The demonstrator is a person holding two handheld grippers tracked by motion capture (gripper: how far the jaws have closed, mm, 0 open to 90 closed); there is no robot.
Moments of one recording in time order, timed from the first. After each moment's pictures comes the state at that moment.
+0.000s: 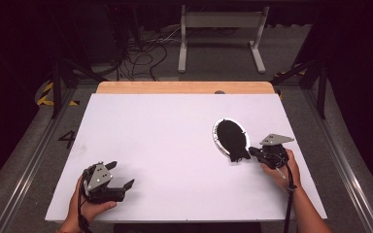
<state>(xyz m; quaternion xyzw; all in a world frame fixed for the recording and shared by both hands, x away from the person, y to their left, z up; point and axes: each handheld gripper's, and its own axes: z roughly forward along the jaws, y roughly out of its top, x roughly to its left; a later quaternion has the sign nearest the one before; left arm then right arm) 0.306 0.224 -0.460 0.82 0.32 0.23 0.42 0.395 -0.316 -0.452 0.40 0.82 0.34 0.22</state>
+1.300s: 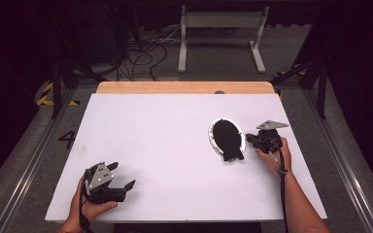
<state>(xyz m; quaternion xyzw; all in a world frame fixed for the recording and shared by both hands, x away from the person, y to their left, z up) 0.309 0.223 -0.464 0.82 0.33 0.21 0.42 0.446 -0.313 -0.456 0.44 0.79 0.35 0.23</state>
